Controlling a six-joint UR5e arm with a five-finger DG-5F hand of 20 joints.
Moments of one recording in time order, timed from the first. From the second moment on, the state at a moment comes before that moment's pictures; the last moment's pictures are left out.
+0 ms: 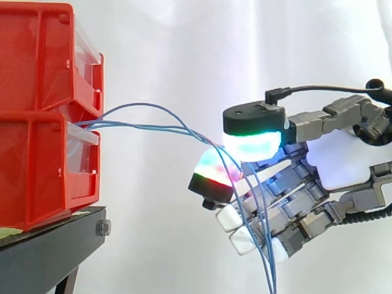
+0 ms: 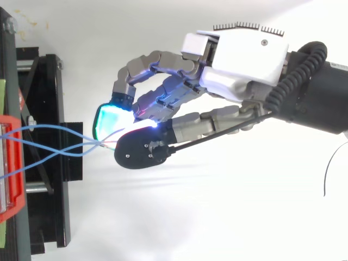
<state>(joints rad) 0.16 -2.24 -1.13 -3.17 -1.14 0.10</state>
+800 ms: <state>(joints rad) 0.16 -2.24 -1.13 -3.18 -1.13 0.10</state>
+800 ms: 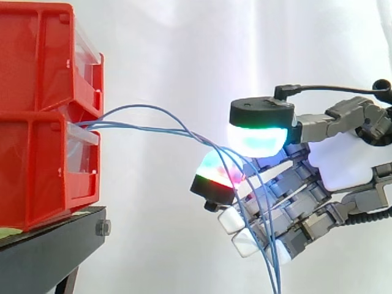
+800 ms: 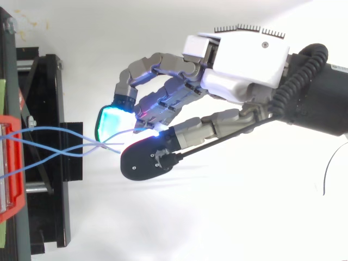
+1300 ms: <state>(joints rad) 0.16 -2.24 -1.13 -3.18 -1.13 0.10</state>
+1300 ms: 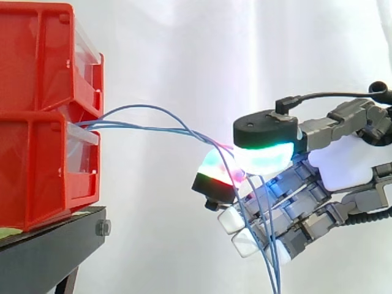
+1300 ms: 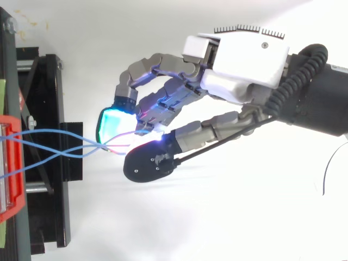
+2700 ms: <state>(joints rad) 0.16 -2.24 -1.13 -3.18 -1.13 0.10</state>
